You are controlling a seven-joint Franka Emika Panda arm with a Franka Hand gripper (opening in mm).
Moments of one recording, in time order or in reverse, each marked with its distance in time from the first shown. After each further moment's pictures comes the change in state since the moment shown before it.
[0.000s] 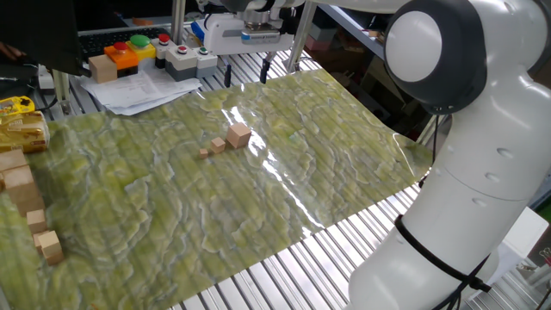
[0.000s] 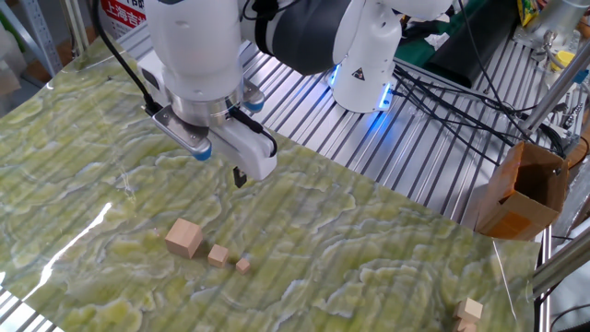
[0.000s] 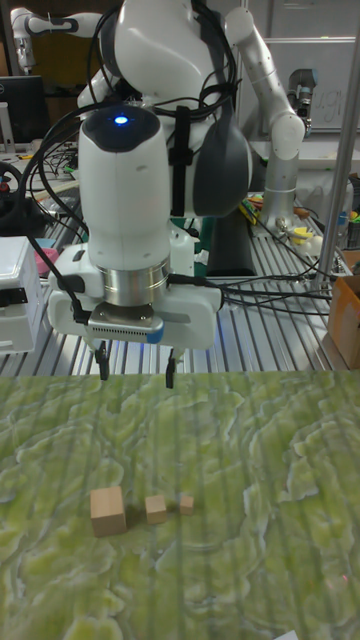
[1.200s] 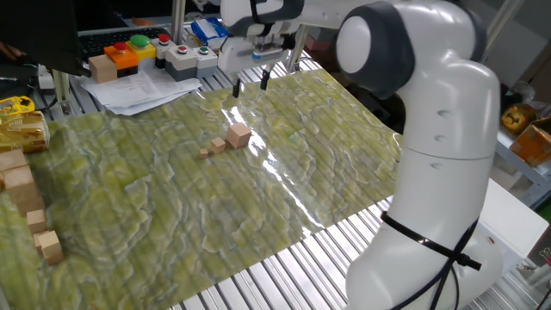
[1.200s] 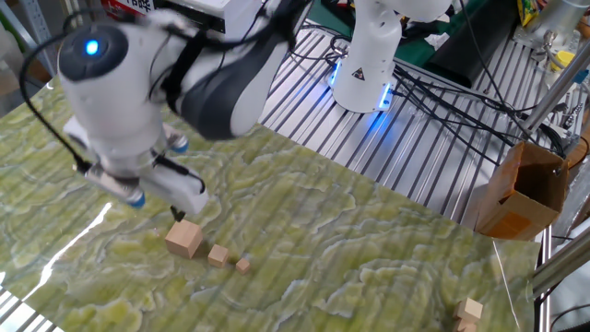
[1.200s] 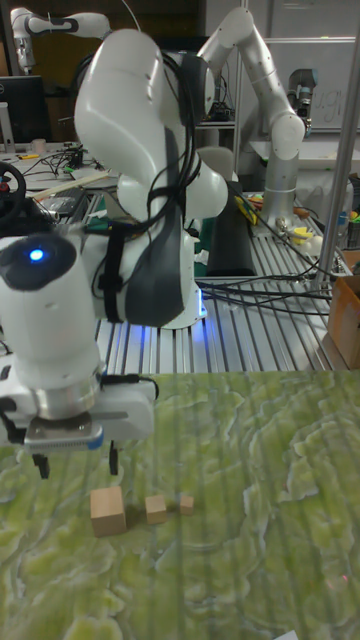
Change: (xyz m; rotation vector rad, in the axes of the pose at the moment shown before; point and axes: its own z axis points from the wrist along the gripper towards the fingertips) arm -0.091 -0.063 0.092 0.003 -0.027 -0.211
